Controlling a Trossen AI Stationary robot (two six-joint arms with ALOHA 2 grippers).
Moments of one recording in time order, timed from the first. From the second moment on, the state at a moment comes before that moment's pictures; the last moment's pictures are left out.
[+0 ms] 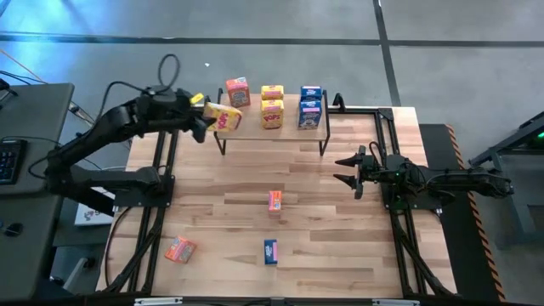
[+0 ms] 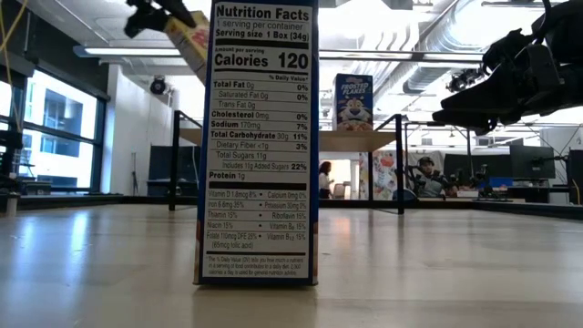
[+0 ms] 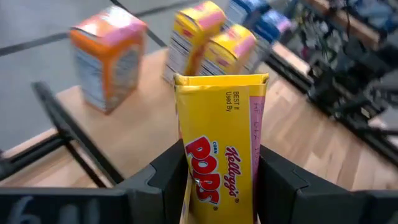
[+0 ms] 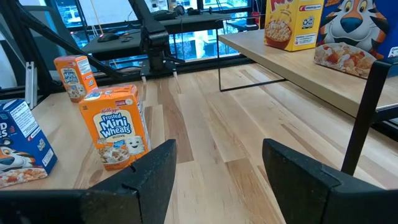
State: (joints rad) left arm 0.49 0.91 1.17 -0.79 -0.04 -0.36; right arm -0.12 0.33 0.01 0.20 0.05 0.09
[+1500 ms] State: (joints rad) left arm 0.31 1.73 1.88 -1.16 -0.06 0.32; right arm -0.12 0.33 0.01 0.19 0.05 0.09
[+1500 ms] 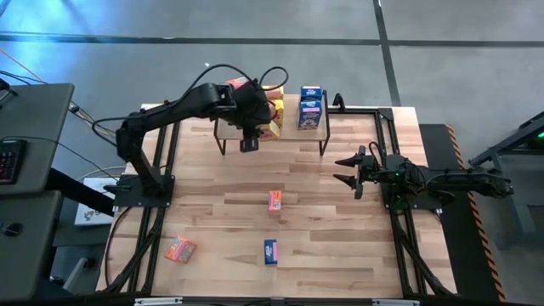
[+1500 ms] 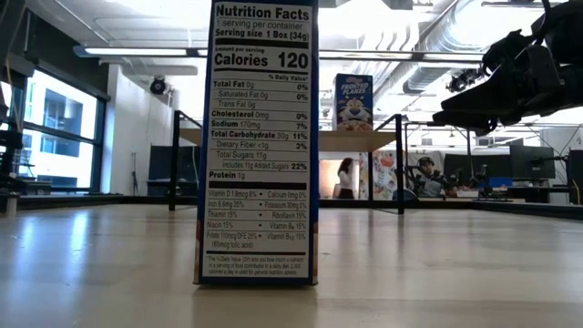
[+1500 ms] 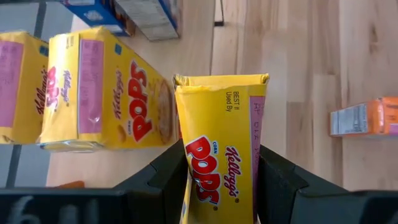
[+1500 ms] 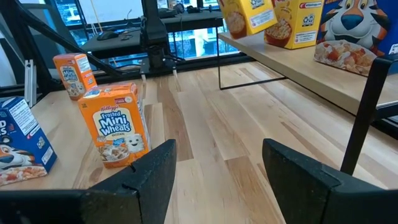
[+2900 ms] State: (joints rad) left arm 0.36 1.78 1.90 -1.15 -0.04 0.39; right arm -0.12 0.33 0.01 0.18 0.05 0.09
